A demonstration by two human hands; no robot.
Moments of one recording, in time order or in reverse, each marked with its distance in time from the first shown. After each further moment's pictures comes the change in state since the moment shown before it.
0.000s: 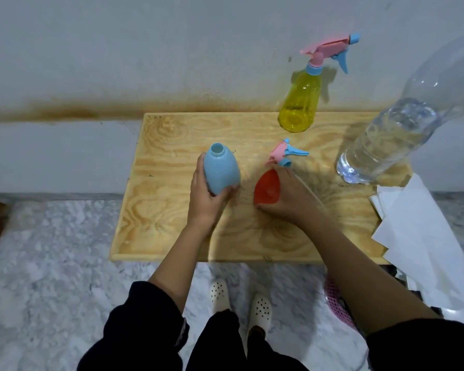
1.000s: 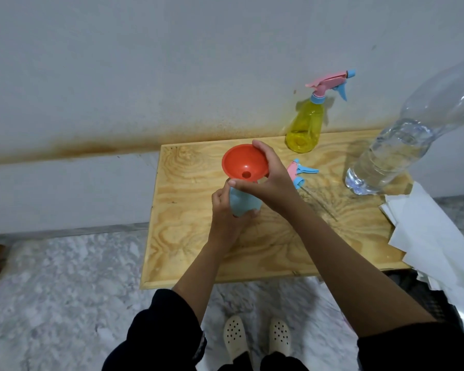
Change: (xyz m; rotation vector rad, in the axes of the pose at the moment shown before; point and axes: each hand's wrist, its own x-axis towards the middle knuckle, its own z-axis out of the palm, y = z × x) left_hand 0.010 -0.009 -0.016 0.102 -0.110 0.206; right_hand 0.016 -0.125 -0.005 0.545 0.257 -0.094
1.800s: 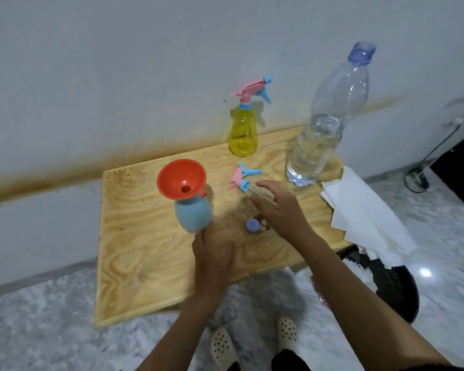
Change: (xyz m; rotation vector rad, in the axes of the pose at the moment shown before) left_hand -0.073 0.058 0.031 0.024 -0.117 -0.196; right_hand -0.062 0.056 -0.090 -0.285 0.292 0.044
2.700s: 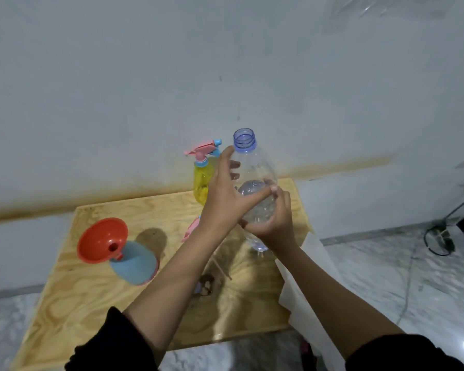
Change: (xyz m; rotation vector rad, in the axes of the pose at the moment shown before) left_hand 0.122 0.258 0.099 -0.126 0.073 0.319; right_hand 0.119 0.082 -0.105 0.037 0.189 -0.299
